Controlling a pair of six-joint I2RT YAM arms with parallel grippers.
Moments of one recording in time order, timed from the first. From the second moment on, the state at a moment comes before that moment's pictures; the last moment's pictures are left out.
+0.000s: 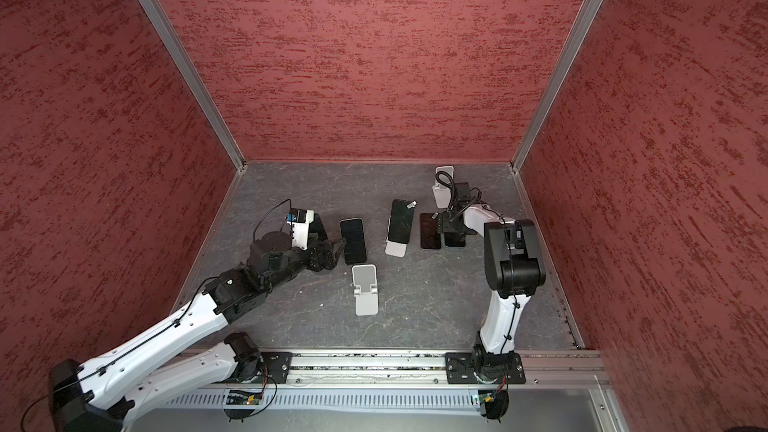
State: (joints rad) left arm -0.75 0.88 0.71 -0.27 -0.15 -0.48; right arm 0.08 1.89 1.19 -0.44 0.03 0.15
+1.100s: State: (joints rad) left arm -1.05 1.16 0.96 -0.52 -0.47 -0.55; right arm 0.14 1.46 0.99 -0.40 -0.05 0.21
